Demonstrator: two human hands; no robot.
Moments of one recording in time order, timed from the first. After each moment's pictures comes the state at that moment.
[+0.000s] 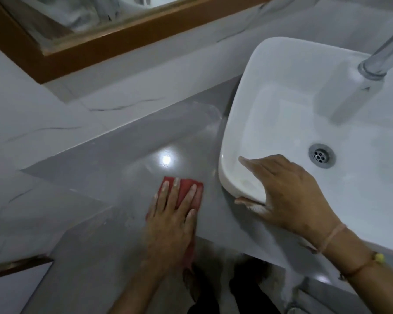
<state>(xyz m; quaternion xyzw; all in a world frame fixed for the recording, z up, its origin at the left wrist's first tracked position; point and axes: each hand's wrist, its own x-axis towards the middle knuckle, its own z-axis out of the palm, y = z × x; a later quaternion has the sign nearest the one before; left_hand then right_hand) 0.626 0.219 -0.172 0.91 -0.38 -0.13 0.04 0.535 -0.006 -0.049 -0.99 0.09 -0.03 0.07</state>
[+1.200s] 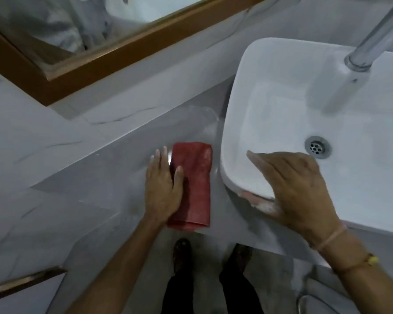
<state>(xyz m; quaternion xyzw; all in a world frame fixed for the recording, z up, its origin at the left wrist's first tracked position) 0.703 0.177 -0.149 0.92 -0.27 -0.14 0.24 0.523 0.001 -0.047 -0.98 0.13 -0.17 0.03</state>
